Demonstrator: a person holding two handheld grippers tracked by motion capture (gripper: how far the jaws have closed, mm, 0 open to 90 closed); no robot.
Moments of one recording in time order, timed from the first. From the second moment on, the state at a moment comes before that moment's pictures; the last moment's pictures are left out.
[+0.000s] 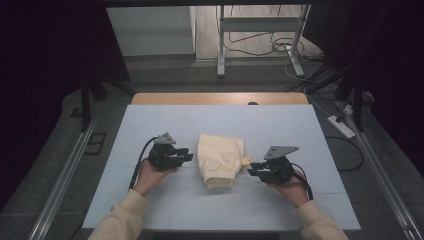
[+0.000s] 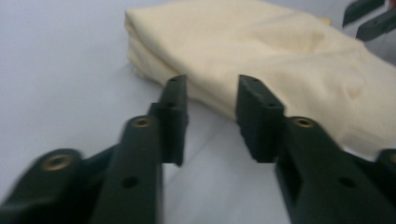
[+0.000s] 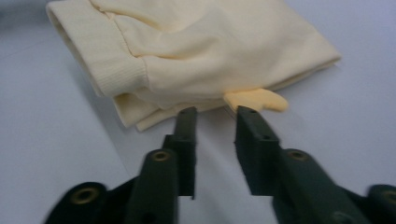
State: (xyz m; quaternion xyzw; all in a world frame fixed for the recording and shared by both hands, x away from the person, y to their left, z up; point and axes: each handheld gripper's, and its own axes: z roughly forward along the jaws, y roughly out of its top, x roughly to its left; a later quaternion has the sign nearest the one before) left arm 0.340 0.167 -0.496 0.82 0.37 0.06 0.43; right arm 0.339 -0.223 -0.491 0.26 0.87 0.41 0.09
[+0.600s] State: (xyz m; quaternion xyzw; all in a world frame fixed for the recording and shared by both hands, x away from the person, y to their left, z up) left arm 0.290 0.195 -0.508 0.83 0.36 0.06 0.42; right arm 0.318 -0.262 -0.503 0.30 0.86 0.41 0.10
